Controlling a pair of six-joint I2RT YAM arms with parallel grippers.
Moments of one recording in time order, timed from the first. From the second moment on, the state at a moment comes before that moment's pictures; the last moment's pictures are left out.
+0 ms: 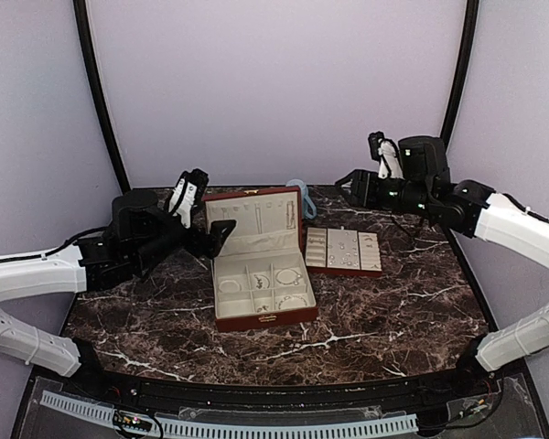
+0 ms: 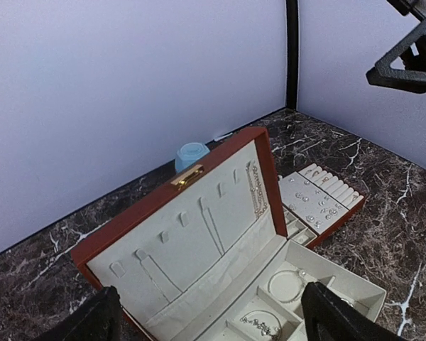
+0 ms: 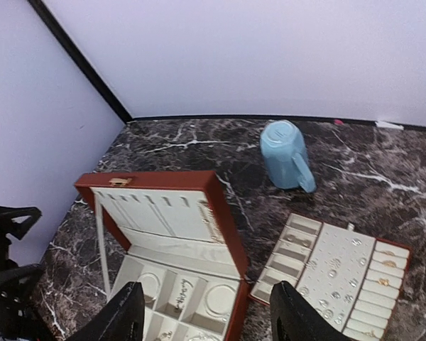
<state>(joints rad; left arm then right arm) -0.86 1.17 0.76 0.21 -0.25 0.06 0.71 1.29 1.18 -0.28 0.05 0.45</state>
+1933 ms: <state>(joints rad) -0.29 1.01 0.74 -0.27 0.15 -0.10 0.36 1.65 0.94 -0.32 0.08 0.43</state>
